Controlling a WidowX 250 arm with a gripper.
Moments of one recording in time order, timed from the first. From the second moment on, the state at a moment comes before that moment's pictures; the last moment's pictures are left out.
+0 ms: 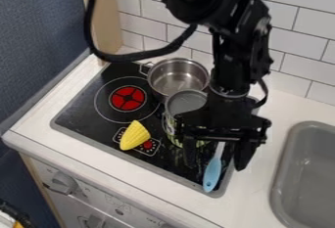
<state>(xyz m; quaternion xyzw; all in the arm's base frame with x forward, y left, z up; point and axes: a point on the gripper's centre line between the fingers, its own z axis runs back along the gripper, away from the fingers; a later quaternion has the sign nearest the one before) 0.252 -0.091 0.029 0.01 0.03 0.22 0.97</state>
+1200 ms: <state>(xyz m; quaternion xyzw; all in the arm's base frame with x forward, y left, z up) 0.264 -0.080 -0.016 -0.01 0.03 0.09 1.00</state>
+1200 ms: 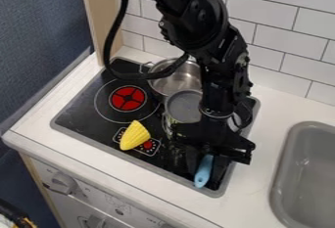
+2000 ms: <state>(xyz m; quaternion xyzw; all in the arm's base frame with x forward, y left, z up) 0.270 -0.113 0.019 -0.05 0.00 0.05 1.00</state>
